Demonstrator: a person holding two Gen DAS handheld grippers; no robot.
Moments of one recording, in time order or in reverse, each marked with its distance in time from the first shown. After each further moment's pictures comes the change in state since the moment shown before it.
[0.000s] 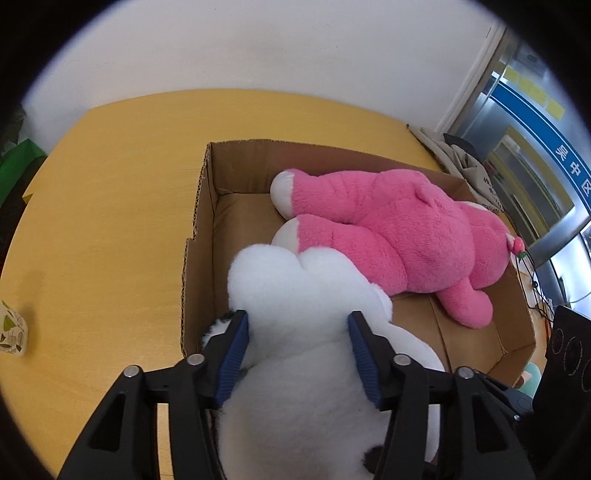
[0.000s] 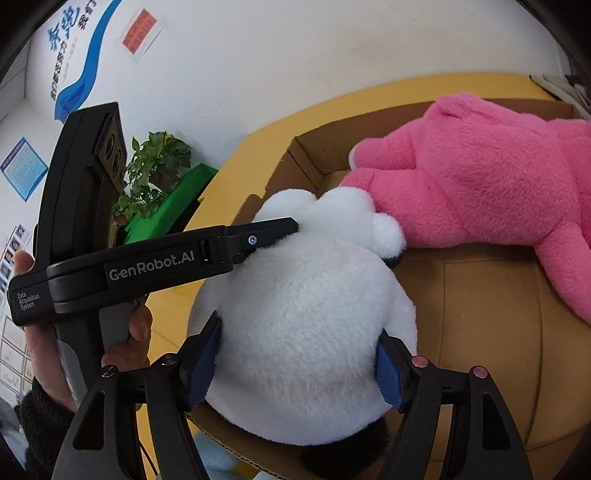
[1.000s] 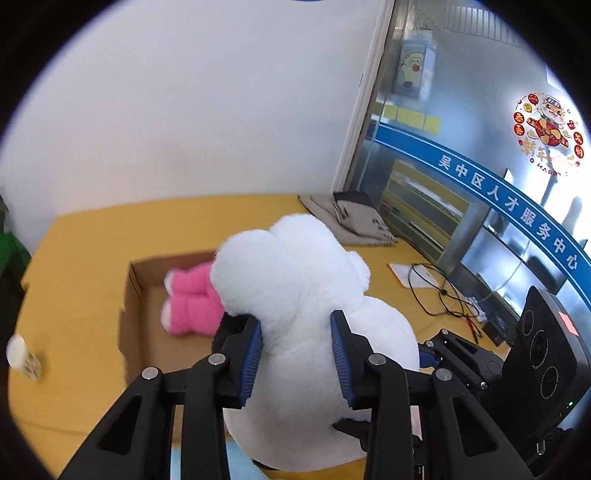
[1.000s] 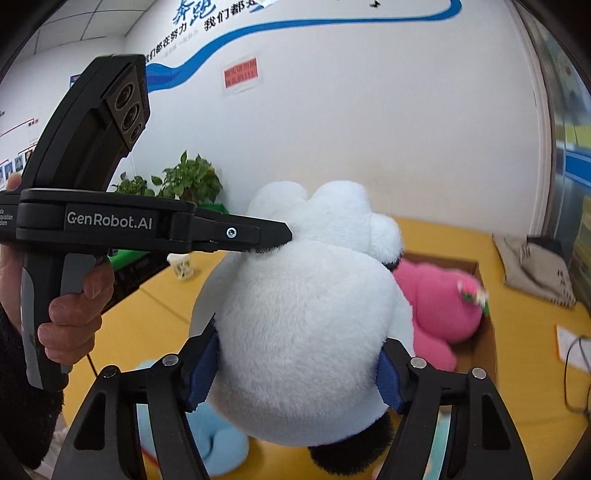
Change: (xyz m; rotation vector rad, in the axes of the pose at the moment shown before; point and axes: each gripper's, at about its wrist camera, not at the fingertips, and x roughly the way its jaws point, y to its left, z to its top) left arm -0.182 -0.157 -0.040 0.224 -0.320 -0.149; right arm -0.236 0.041 -0.088 -0.492 -0.370 -0.132
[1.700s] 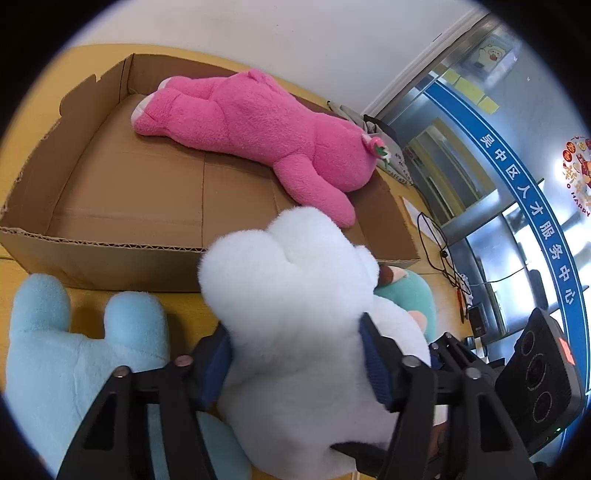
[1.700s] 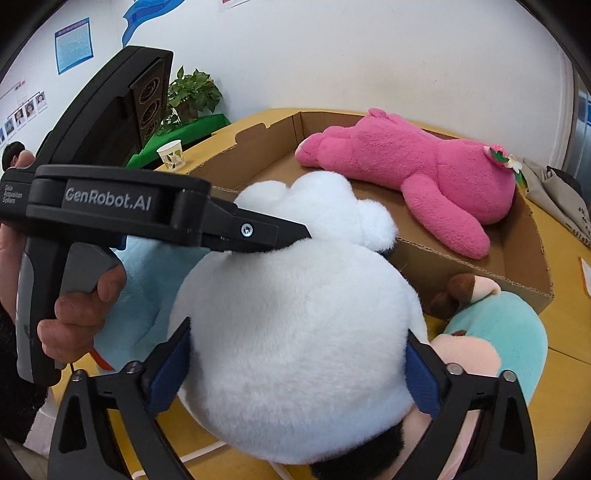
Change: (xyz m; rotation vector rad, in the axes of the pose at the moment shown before) left arm 0.092 0.014 -0.166 -0.377 0.279 -0.139; right arm 0.036 -0.016 -0.129 0.008 0.355 0.047
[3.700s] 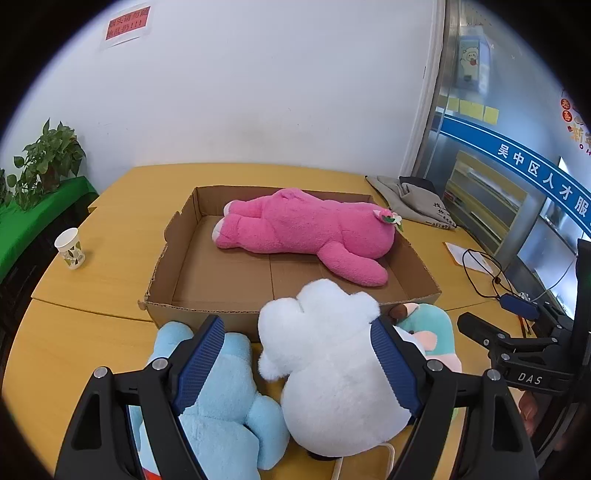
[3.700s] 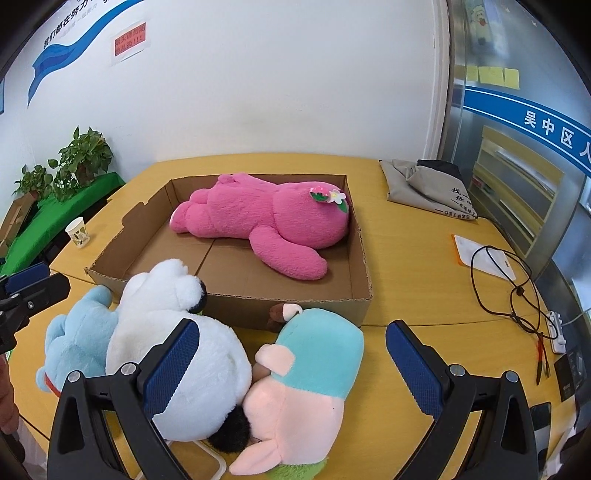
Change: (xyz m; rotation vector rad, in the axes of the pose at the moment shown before) left arm -0.095 -0.085 -0.032 0.177 -0.339 0.400; right arm -0.100 -0.059 0.025 0.184 -0.103 -0.341
